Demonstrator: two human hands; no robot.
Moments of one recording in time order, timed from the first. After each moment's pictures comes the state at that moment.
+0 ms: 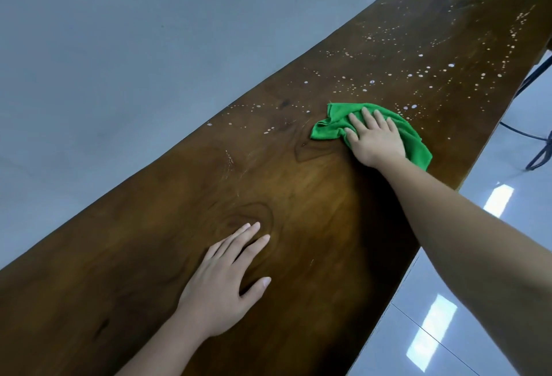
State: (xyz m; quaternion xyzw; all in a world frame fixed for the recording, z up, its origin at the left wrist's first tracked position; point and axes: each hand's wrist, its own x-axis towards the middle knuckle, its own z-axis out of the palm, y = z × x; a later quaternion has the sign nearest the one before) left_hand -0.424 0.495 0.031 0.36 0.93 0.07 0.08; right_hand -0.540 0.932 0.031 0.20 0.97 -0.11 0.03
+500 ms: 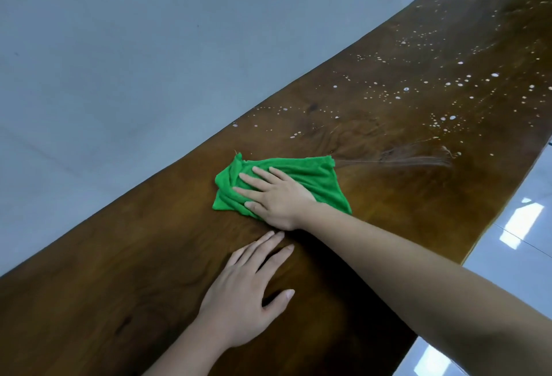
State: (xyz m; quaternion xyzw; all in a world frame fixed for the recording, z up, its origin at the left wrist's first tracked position) left_hand -0.425 0.497 0.041 0.36 0.92 0.08 0.11; right_hand -0.549 0.693 0.034 -0.24 0.96 -0.09 0.08
